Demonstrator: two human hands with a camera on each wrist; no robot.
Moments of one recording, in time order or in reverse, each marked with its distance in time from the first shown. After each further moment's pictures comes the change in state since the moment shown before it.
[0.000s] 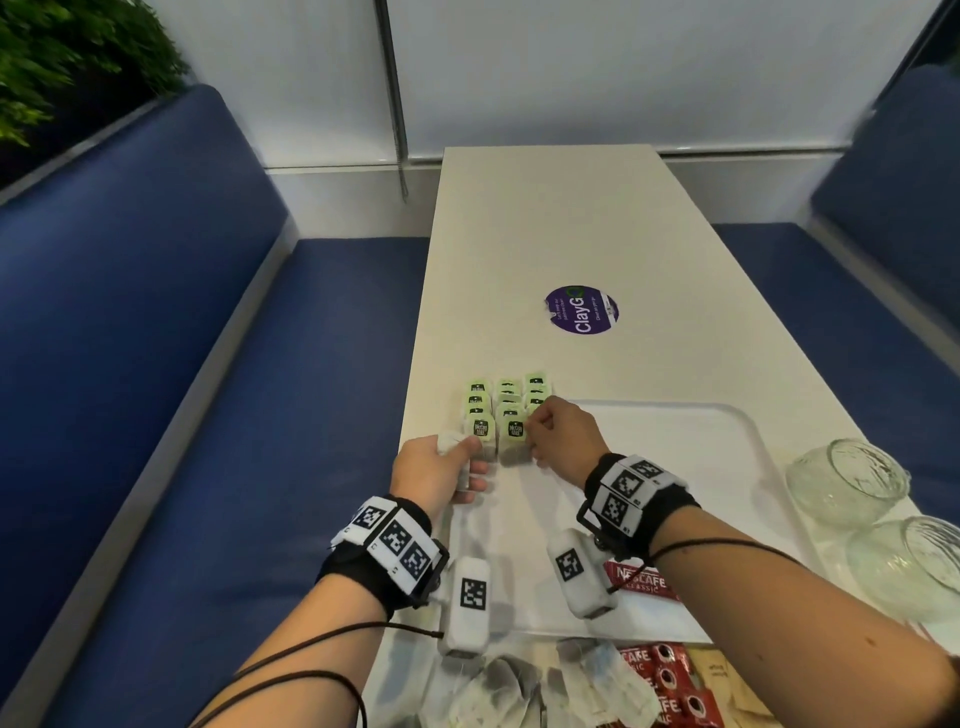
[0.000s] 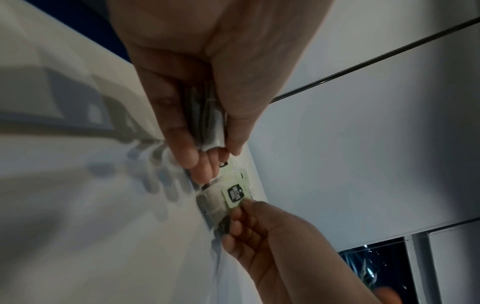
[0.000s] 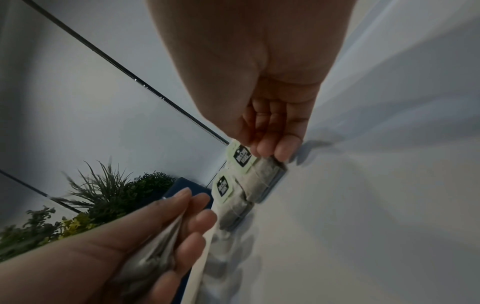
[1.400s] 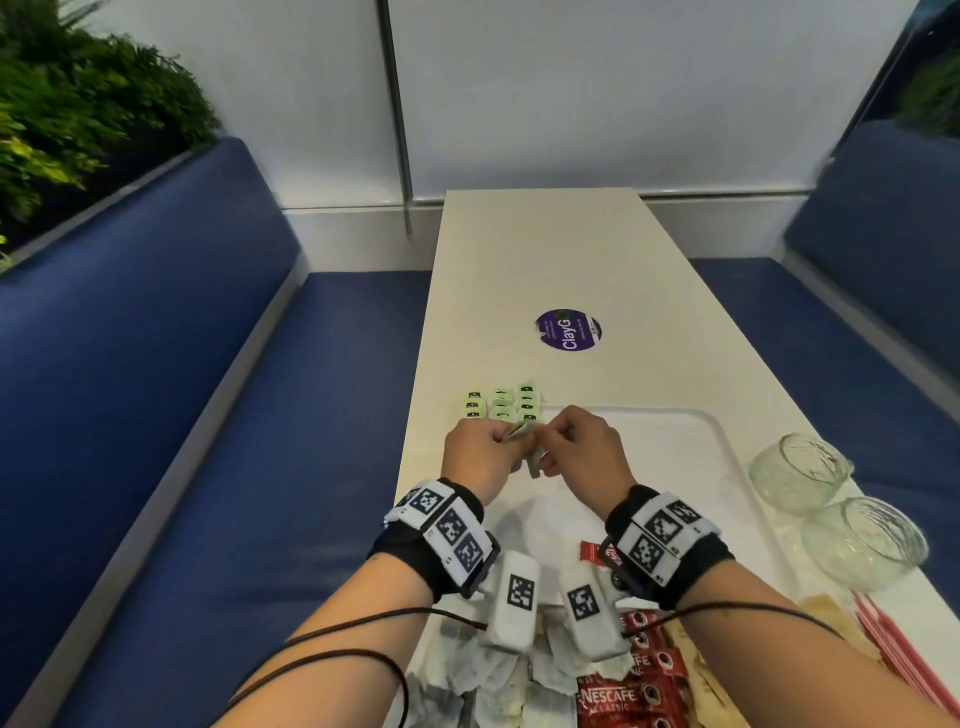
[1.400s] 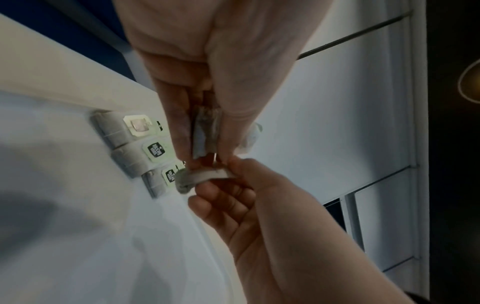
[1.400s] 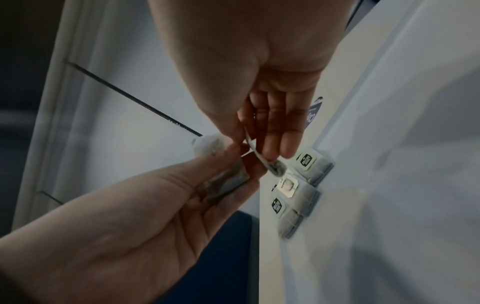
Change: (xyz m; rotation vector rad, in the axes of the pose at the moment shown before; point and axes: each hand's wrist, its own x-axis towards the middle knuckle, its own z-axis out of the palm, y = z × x) left_hand -0.052 0.025 0.036 0.279 -0.094 0.331; right_hand -0.078 -0.017 -0.033 0.211 0.161 -0.108
